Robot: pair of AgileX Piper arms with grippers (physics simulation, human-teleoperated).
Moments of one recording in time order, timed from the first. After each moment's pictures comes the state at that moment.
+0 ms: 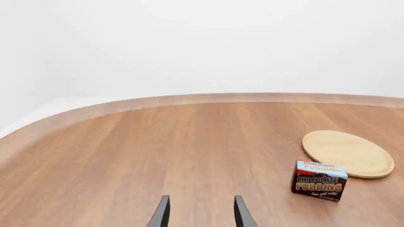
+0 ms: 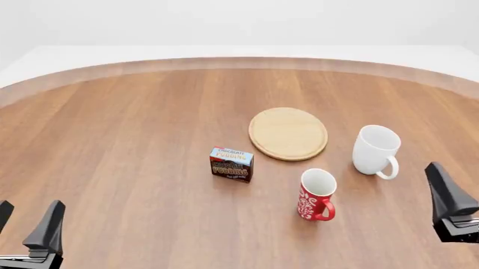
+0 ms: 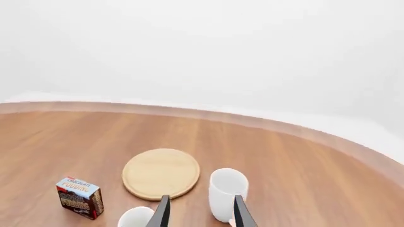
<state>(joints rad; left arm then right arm) 0.00 0.00 0.00 0.00 0.00 0.06 0.22 -0.26 0.03 -0.06</state>
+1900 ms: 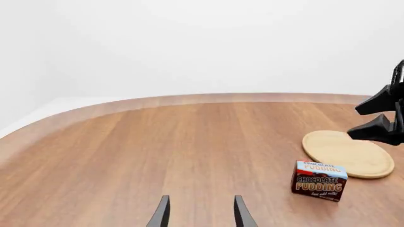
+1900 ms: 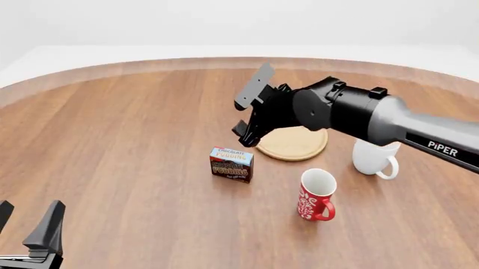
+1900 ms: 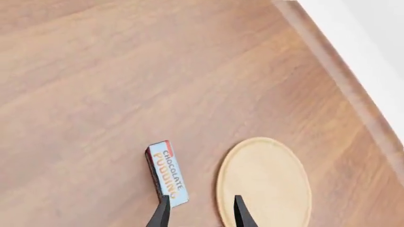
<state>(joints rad) 0.00 0.00 0.00 0.00 0.00 0.60 1.72 -1.36 0.40 -0.46</state>
